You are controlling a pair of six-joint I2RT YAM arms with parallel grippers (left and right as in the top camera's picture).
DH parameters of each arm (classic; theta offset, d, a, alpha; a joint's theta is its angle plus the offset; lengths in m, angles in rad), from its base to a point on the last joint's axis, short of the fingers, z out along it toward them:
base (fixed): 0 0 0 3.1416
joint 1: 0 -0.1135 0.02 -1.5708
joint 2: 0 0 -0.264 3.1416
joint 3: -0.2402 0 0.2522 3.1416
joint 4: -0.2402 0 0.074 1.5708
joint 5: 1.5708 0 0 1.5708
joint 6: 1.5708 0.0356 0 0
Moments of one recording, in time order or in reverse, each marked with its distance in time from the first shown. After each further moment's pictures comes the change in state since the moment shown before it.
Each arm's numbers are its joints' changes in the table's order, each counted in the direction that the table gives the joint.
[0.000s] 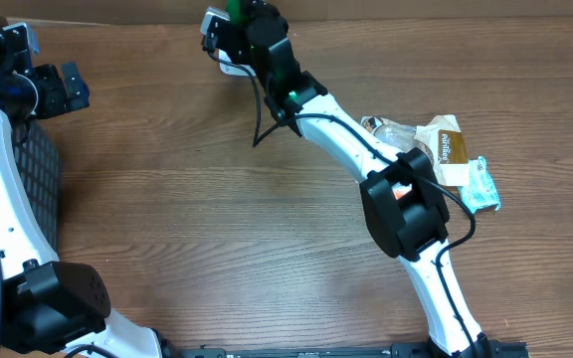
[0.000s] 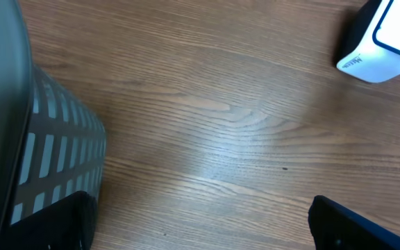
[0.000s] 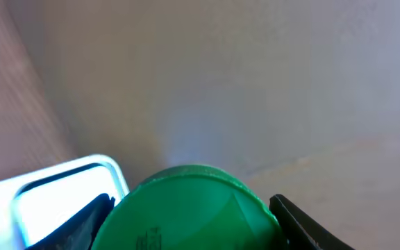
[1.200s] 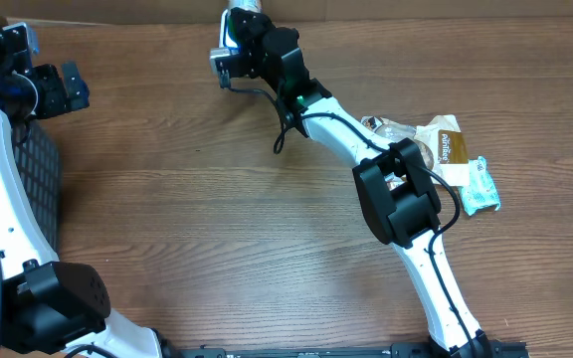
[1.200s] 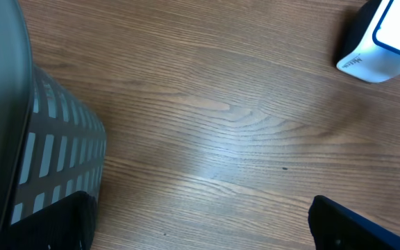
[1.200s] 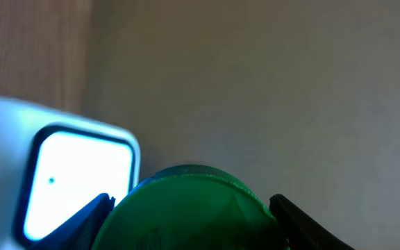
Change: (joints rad) left arm 0.000 0.000 0.000 -0.001 0.000 0.000; right arm 0.041 -0.111 0.000 0.078 -0.233 -0.462
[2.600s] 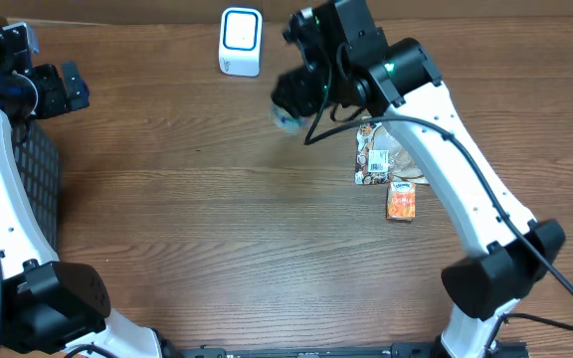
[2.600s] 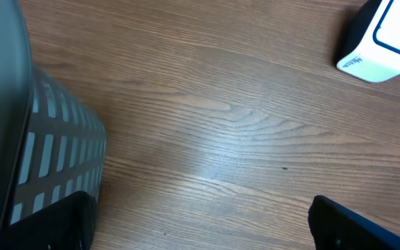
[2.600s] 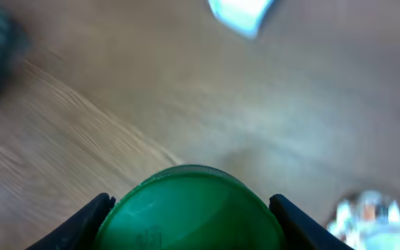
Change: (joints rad) left arm 0.000 0.000 0.000 0.000 0.000 0.000; right arm 0.056 0.609 0.032 -1.468 -0.189 1.524
